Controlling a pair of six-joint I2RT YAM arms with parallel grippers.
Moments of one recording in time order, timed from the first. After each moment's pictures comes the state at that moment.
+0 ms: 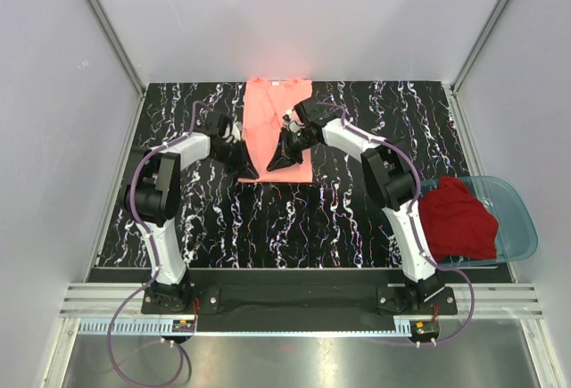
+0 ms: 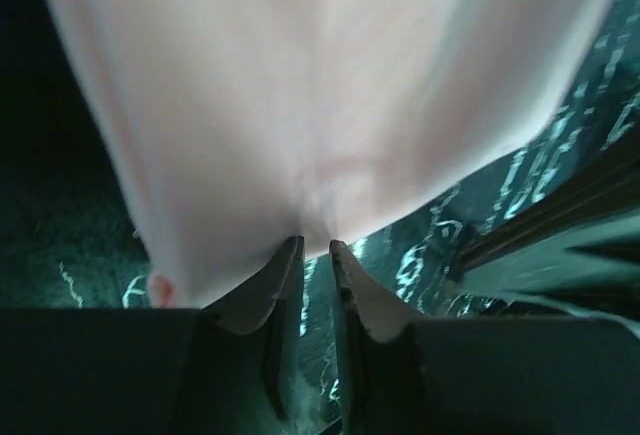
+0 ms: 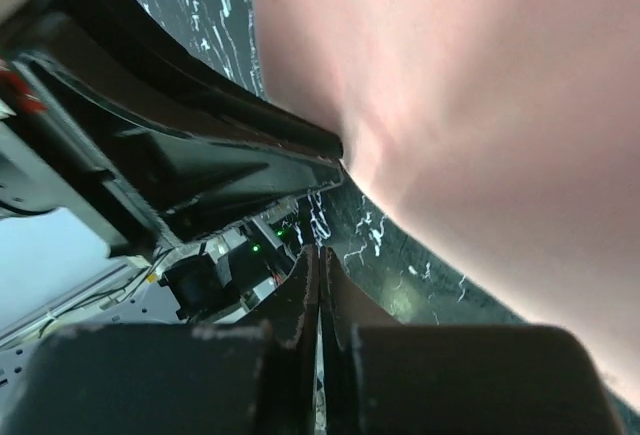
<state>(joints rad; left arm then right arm) -0.20 1.95 1.28 -0.49 0.55 -0.45 0.54 2.36 1.89 -0.55 -0.79 0.73</state>
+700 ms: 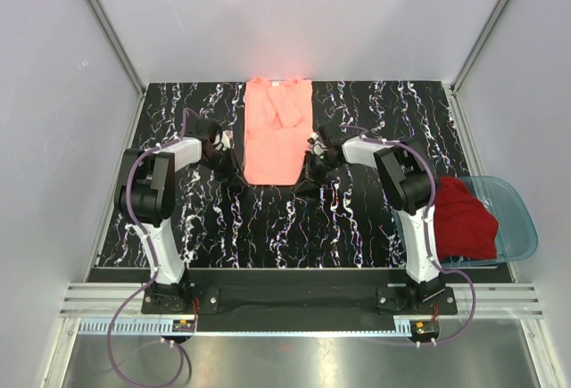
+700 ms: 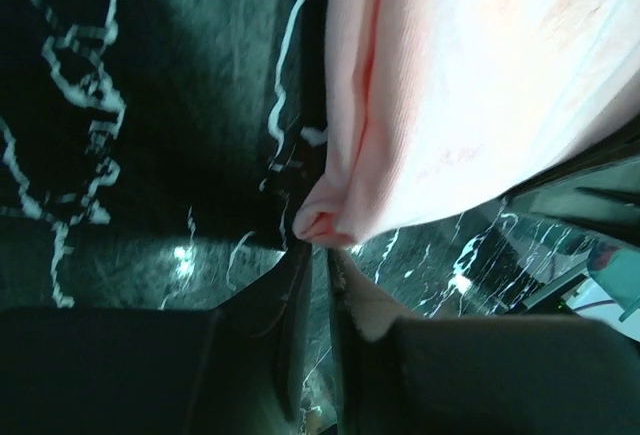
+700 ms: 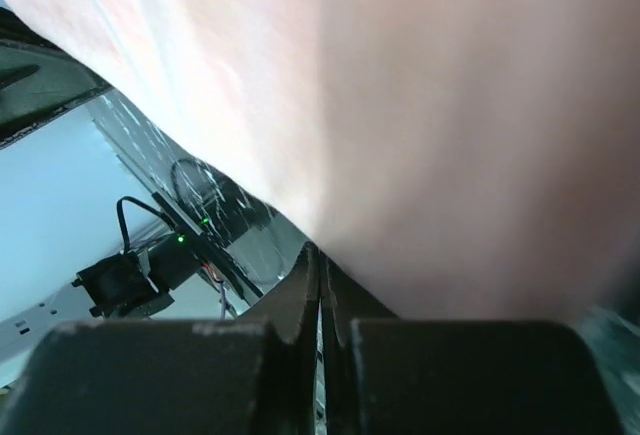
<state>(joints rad) -0.13 1.94 1.19 -0.51 0.52 -0.41 0.46 2.22 1.44 -0.39 -0.73 0.67</state>
